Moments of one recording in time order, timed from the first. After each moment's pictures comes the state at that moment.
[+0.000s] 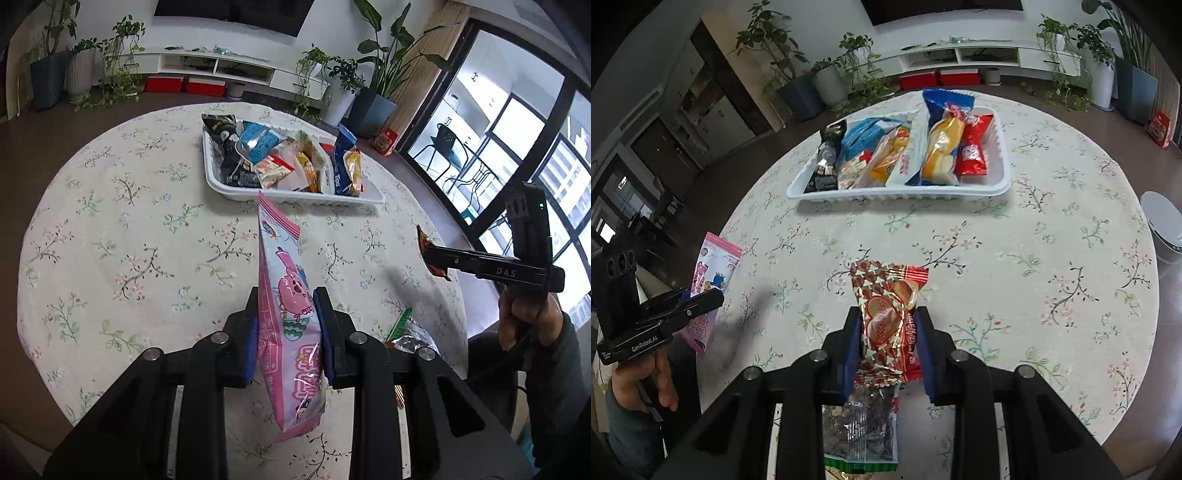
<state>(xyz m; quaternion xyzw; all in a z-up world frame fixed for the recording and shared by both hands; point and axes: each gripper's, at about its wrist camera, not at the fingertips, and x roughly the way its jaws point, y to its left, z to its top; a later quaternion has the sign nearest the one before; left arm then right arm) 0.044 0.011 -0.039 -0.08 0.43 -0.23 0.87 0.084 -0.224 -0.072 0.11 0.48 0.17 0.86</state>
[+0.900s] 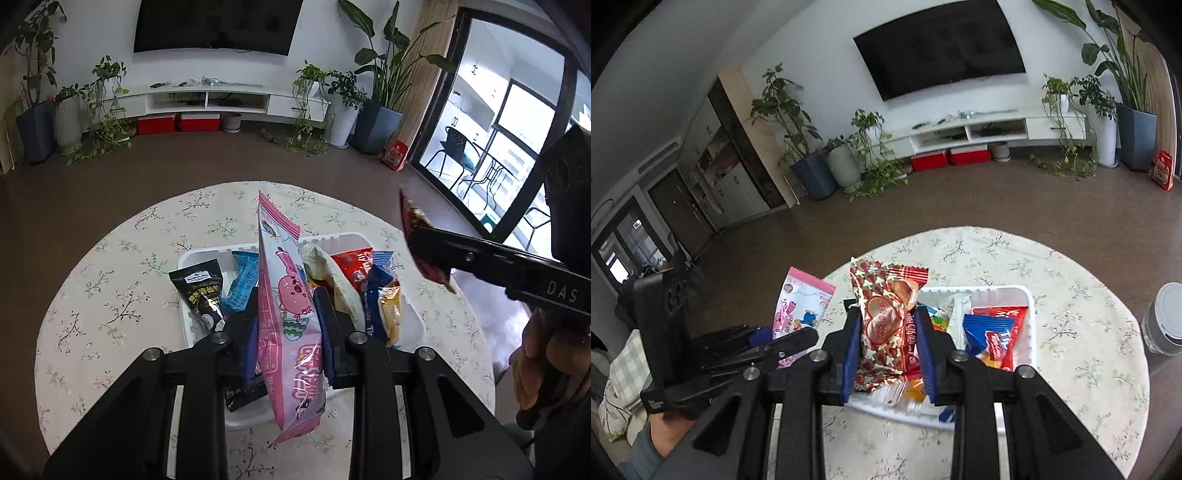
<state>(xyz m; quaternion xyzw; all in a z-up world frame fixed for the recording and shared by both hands) 0.248 -0.058 0.025 -0.02 0.39 -0.21 0.89 0.232 -0.187 0.025 0.13 0.36 0.17 0.91</state>
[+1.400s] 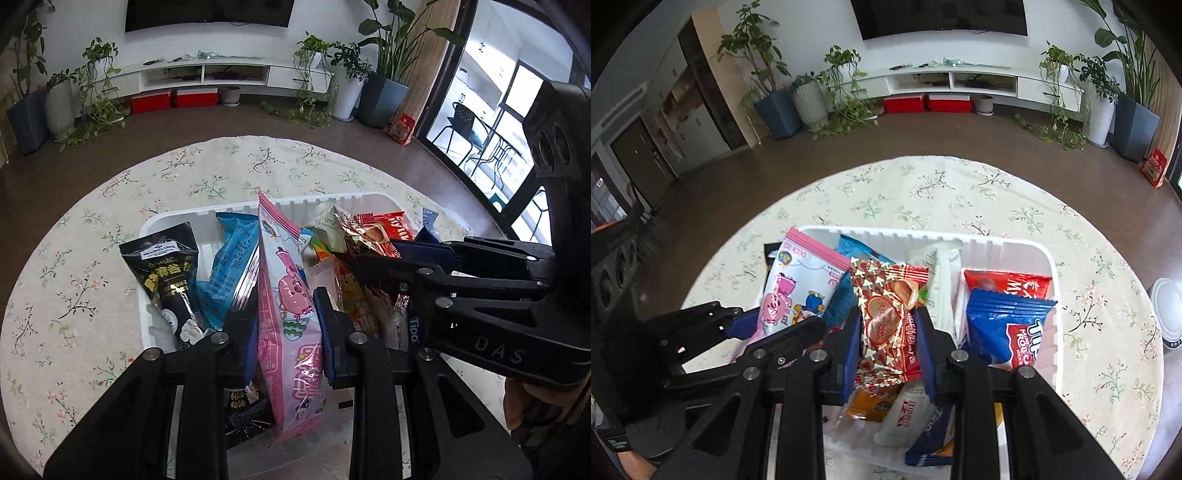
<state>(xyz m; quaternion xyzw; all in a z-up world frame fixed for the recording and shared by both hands) 0.298 -0.090 -0.066 0.00 0.44 -0.21 0.87 0.289 -0.159 -0.063 0.05 0.46 0.12 0.88</state>
